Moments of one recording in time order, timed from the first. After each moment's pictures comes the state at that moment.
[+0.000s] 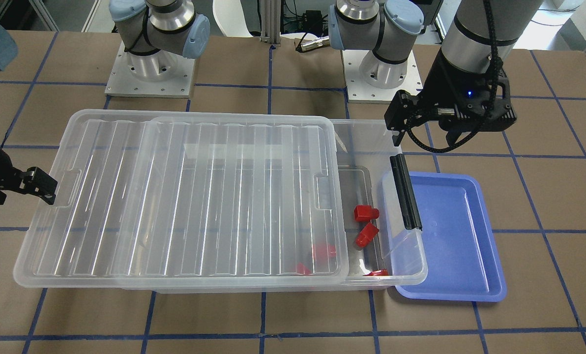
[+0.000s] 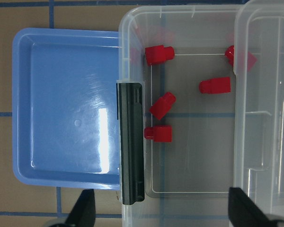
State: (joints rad) left arm -1.55 -1.63 -1.47 -1.56 1.60 0.01; right arm 1.17 -1.36 1.69 -1.91 -1.58 -0.41
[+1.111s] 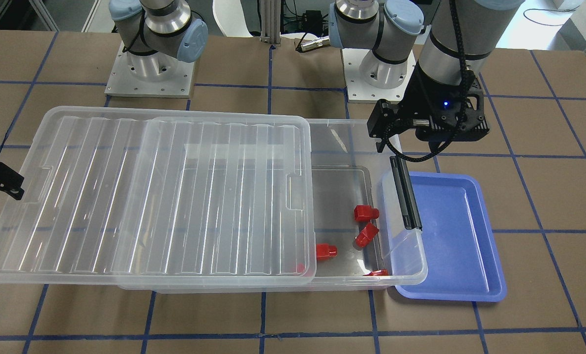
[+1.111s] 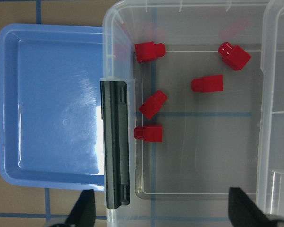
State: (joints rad) left arm -1.60 -1.65 -1.50 -1.53 1.60 -0.03; right arm 1.10 -1.37 1.68 -1.91 -1.59 -0.43
